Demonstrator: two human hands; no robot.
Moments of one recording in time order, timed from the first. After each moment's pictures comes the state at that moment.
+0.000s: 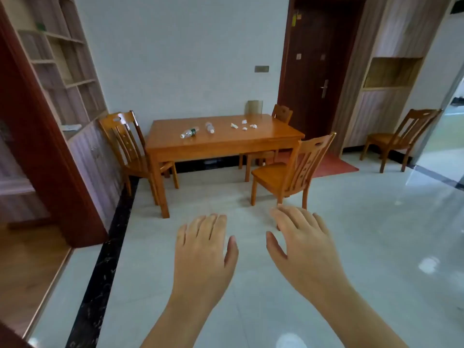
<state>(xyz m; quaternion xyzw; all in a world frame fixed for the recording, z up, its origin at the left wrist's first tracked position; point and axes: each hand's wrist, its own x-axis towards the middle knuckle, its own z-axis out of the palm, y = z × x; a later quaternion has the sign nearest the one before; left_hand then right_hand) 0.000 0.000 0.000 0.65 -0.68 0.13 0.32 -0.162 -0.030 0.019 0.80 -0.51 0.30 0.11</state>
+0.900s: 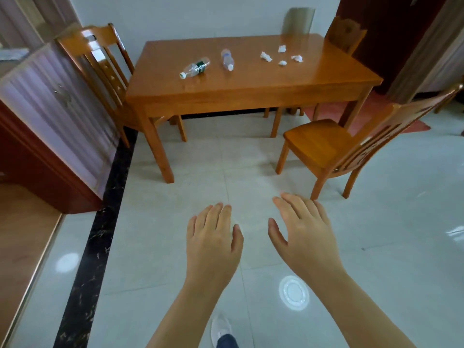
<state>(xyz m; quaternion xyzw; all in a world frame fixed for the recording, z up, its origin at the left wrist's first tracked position) 0.101 -0.465 -0.136 0.72 -0.62 0.01 0.29 -0.046 -0.516 -0.115 0.83 -0.50 0.24 0.02</state>
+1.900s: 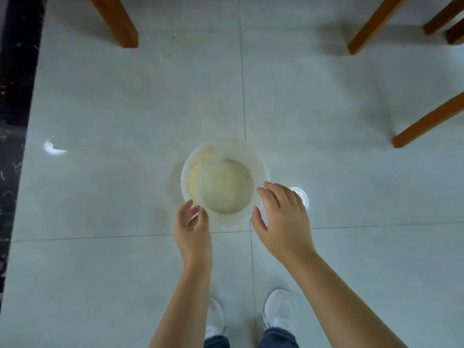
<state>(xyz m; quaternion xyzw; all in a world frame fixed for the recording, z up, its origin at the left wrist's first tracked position) 0.185 -0.661 -0.736 0.80 0.04 -0.33 0.49 0.058 -0.736 -0.700 0.85 -0.48 0.09 -0.19</state>
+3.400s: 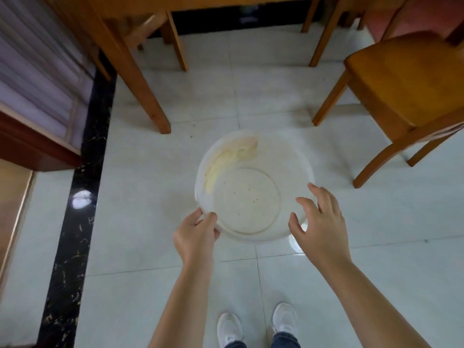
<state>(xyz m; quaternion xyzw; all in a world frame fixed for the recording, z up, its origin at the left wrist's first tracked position) 0.214 -0.691 -0.434 0.77 0.02 -0.37 0.51 0.026 -0.755 -0.437 0.79 -0.58 0.12 -0.16</state>
